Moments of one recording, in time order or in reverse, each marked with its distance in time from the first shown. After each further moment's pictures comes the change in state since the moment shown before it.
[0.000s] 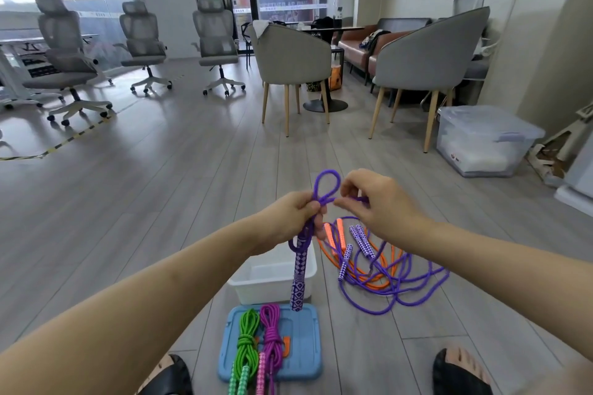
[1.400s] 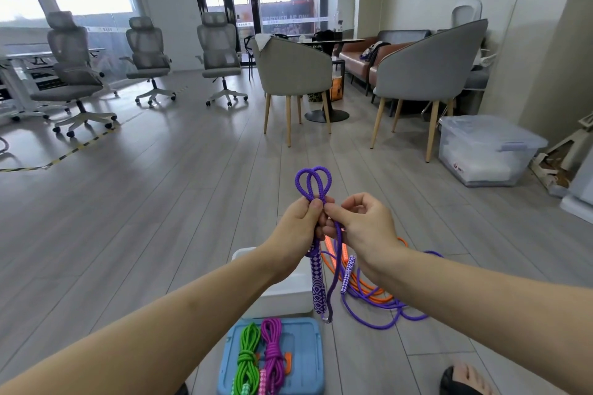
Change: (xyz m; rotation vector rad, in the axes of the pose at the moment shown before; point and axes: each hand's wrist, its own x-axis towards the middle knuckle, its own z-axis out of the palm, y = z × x) left_hand 0.012 -0.011 0.029 -0.350 0.284 0.114; right_hand 0.002 -0.060 0.028 1.137 0.310 0.839
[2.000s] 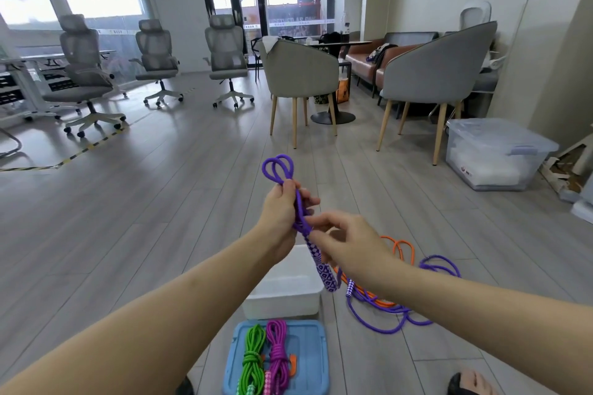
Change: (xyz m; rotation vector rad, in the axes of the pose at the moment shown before) left_hand 0.022 0.016 -0.021 -0.479 0.299 -0.059; right_hand -0.012 0.008 0.003 -0.562 -0.424 -0.209
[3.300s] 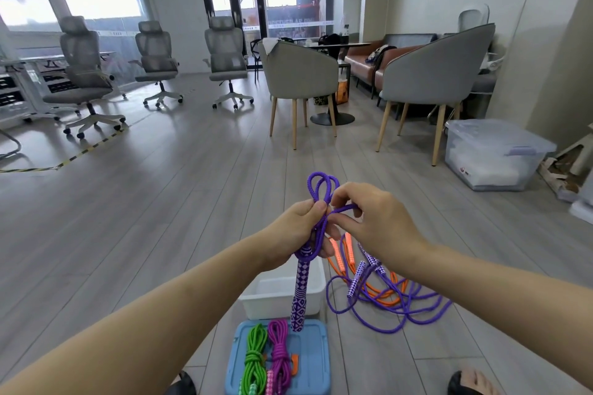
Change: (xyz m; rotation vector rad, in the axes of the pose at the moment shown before) left_hand -0.022 0.006 -0.016 0.595 -0.530 -0.080; right_hand 0.016 0.003 -0.040 -0.715 0.227 -0.466
